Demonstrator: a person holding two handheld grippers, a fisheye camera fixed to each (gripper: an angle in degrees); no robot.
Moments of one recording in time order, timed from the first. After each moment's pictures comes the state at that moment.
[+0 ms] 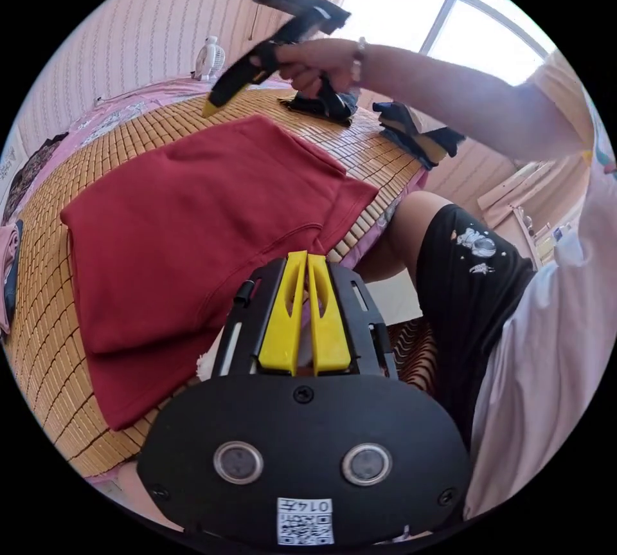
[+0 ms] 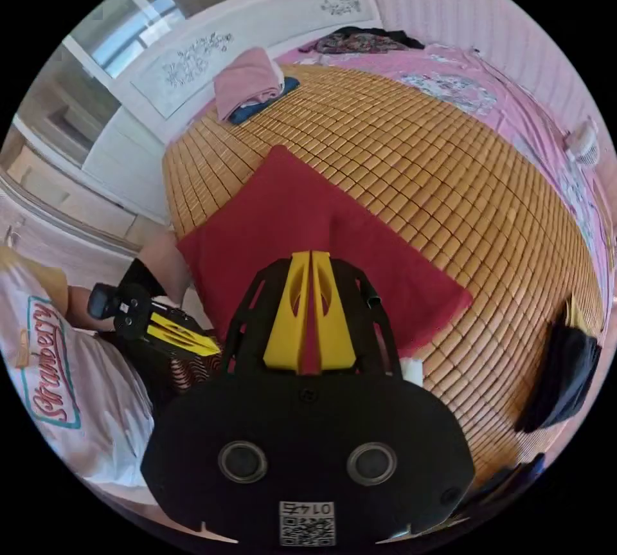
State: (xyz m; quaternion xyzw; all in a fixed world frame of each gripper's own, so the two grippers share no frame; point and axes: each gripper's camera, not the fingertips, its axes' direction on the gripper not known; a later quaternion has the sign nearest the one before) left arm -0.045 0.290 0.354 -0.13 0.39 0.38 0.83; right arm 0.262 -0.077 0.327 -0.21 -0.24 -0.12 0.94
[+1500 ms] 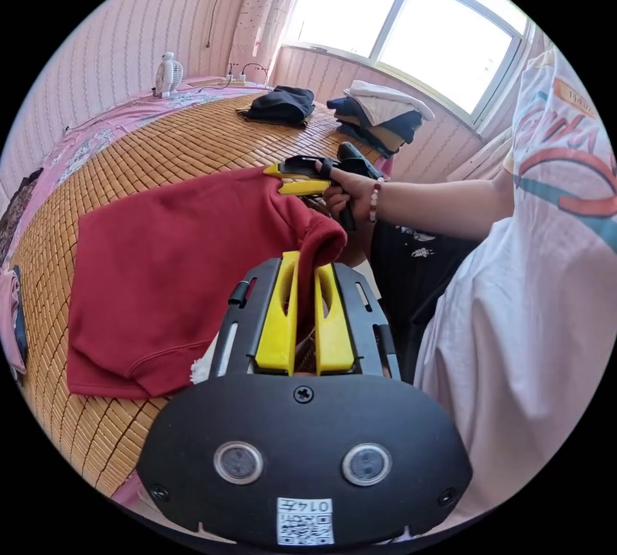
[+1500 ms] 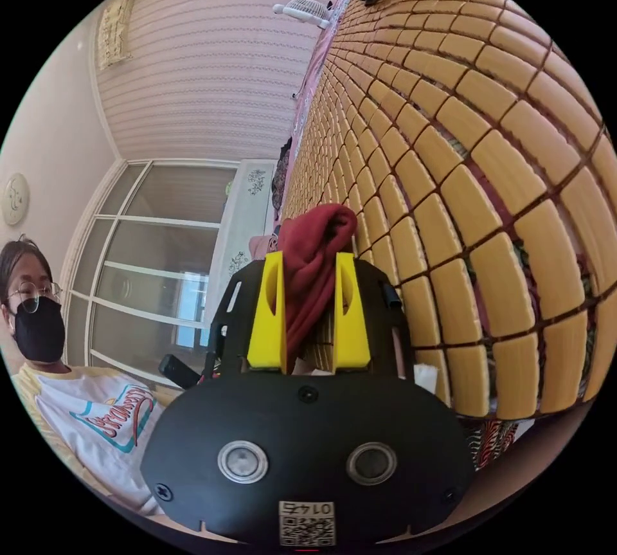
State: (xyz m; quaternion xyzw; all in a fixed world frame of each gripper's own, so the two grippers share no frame) left arm -0.055 0.301 0.313 -0.15 0.41 0.44 0.78; right arm 0.509 0.239 0.312 -0.04 -0.45 0.43 0.78
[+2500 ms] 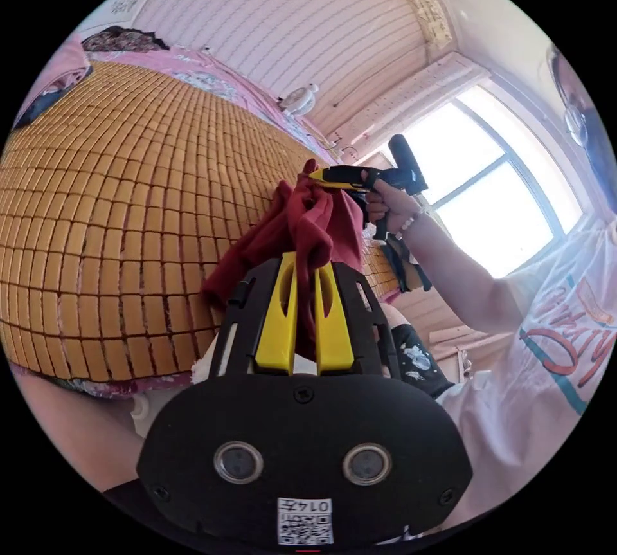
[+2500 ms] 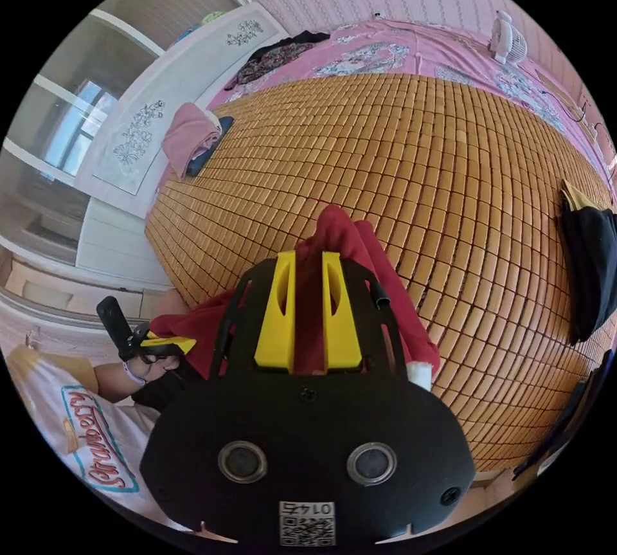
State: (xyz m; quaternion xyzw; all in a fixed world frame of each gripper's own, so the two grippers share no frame) left arm -0.140 0.218 0.423 -0.16 0.44 0.05 0.88; right arm 0.324 -0.051 0.330 -0.26 -0.23 0.05 0.94
